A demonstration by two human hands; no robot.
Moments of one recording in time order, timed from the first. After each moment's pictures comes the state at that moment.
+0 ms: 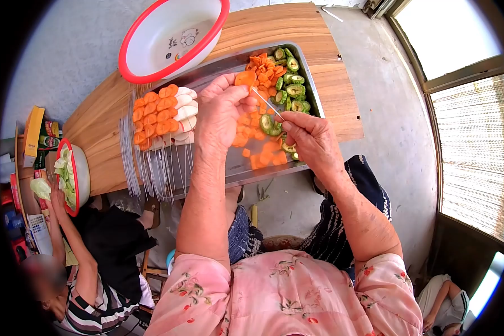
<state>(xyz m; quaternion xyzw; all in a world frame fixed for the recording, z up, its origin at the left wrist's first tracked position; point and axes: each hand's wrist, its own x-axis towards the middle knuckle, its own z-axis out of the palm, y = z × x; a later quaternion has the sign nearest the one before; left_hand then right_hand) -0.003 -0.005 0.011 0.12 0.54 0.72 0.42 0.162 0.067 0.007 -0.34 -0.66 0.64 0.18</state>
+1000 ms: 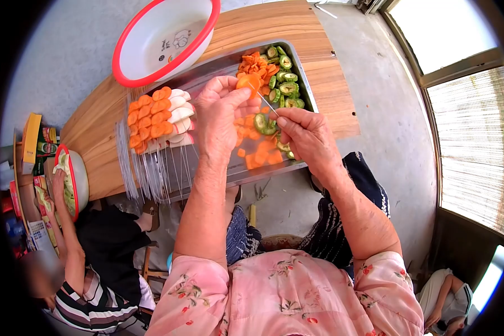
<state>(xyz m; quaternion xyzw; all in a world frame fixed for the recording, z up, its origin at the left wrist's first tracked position) 0.015 0.002 0.012 0.12 0.57 0.72 0.37 0.165 0.072 0.015 -0.36 -0.60 0.71 0.14</state>
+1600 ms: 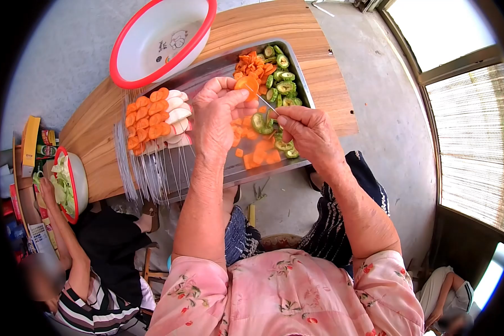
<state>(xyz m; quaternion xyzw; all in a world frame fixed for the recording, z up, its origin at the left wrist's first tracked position) 0.015 0.001 0.015 0.13 0.59 0.70 0.39 0.166 0.080 0.009 -0.32 -0.65 0.66 0.17</state>
